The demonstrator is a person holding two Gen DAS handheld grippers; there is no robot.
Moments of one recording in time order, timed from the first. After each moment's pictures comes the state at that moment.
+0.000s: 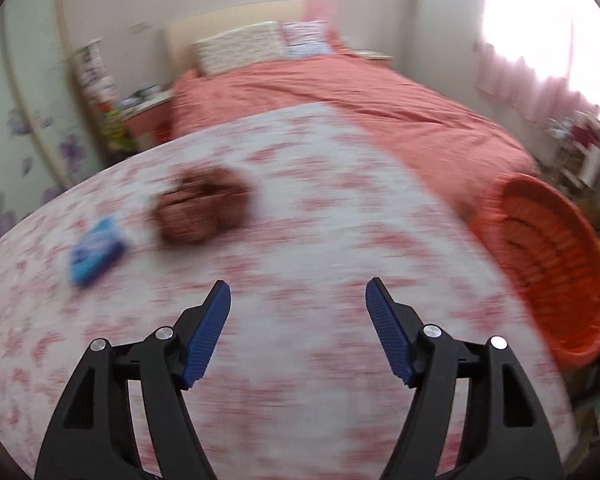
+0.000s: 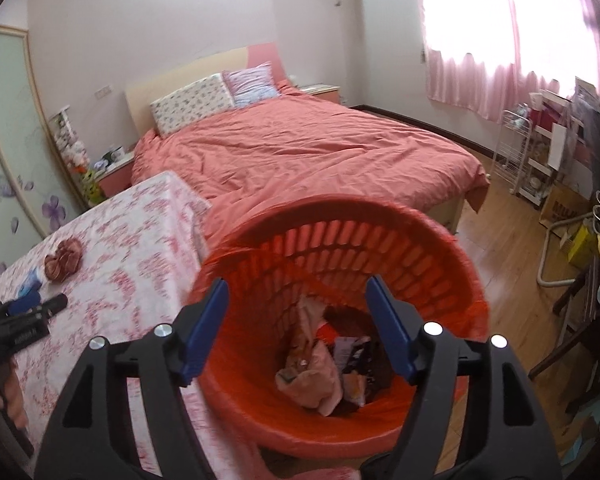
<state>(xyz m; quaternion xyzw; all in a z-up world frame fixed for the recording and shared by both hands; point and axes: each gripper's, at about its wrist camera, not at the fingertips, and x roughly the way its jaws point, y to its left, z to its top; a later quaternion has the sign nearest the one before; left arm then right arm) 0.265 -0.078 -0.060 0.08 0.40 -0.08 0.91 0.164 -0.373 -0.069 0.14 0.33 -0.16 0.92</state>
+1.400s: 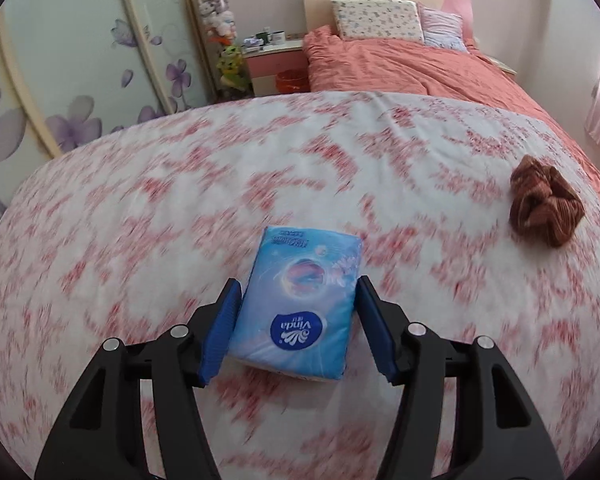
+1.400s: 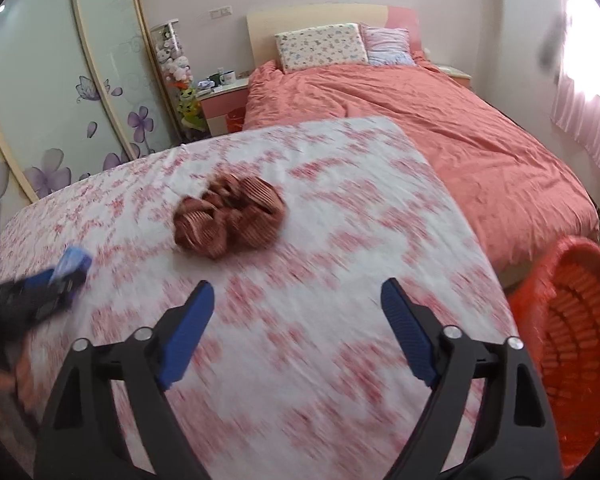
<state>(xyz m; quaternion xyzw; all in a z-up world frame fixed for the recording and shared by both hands) 0.304 0.130 -0.087 0.01 0.44 0.09 0.89 0.330 -0.136 -0.083 0.06 0.40 0.02 0.92</state>
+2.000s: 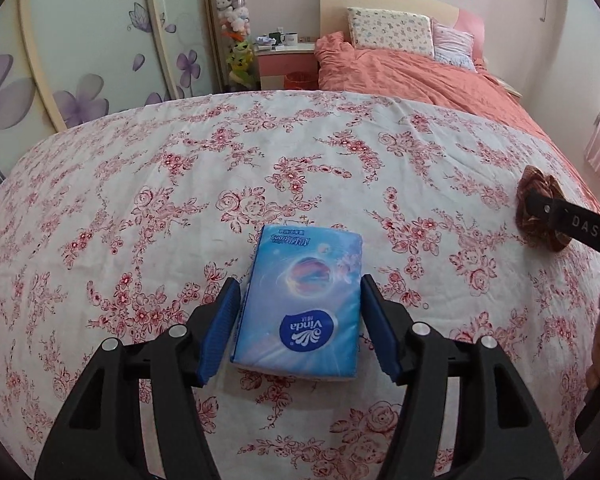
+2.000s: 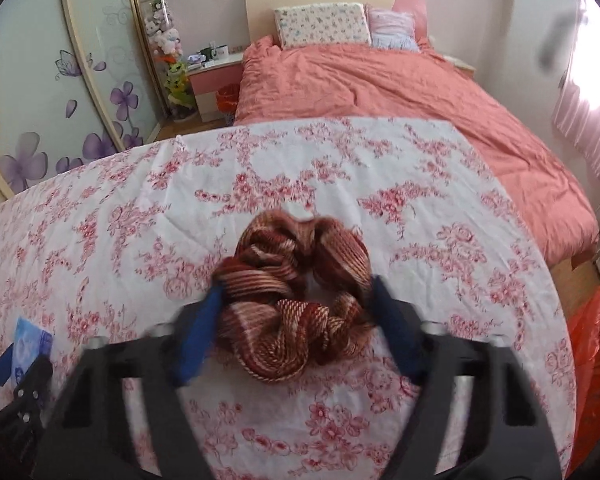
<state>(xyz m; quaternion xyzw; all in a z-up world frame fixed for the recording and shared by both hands) 0.297 0.146 -0.092 -0.03 0.43 0.09 0.90 0.424 -0.077 -0.106 0.04 0.44 0.01 0.89</state>
